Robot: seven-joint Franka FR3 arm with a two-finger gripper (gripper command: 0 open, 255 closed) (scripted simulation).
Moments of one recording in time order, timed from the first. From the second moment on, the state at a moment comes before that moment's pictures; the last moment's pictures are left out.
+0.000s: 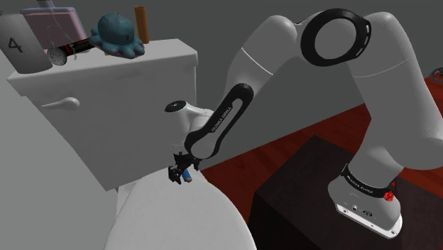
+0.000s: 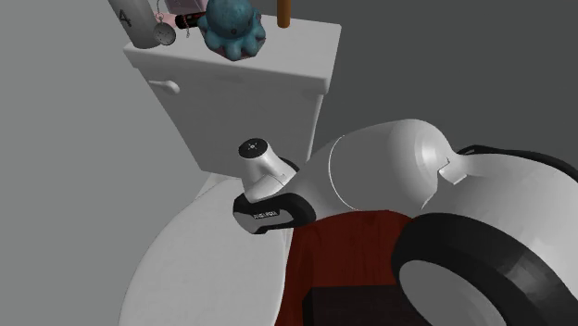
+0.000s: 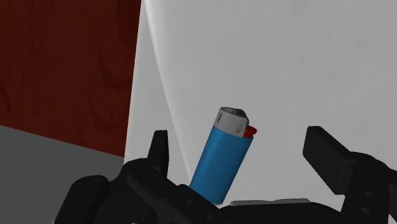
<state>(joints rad) 0.39 0.70 0.29 -1.86 -0.26 2.52 0.72</state>
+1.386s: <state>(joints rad) 0.39 0.68 0.30 -1.87 -0.25 2.50 0.72</state>
